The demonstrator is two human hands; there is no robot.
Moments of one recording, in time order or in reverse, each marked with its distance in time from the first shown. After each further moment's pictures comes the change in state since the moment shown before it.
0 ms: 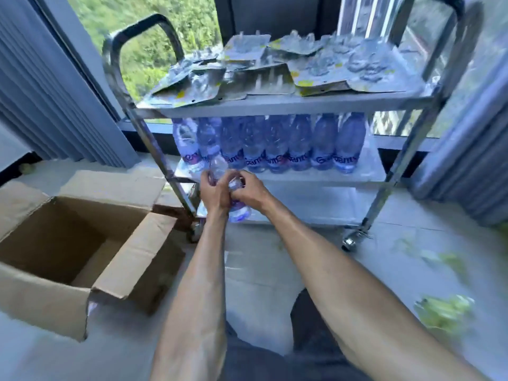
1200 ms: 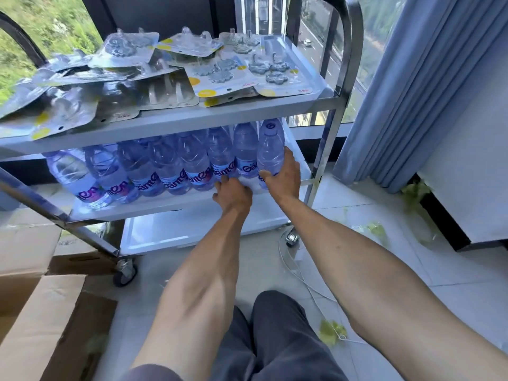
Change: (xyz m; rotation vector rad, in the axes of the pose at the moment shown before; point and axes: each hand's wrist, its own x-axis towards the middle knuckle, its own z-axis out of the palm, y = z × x) left_hand -0.022 -0.079 0.217 1.170 -0.481 0.192; right_hand -0.003 0.092 -0.203 -0.249 0.854 0.135
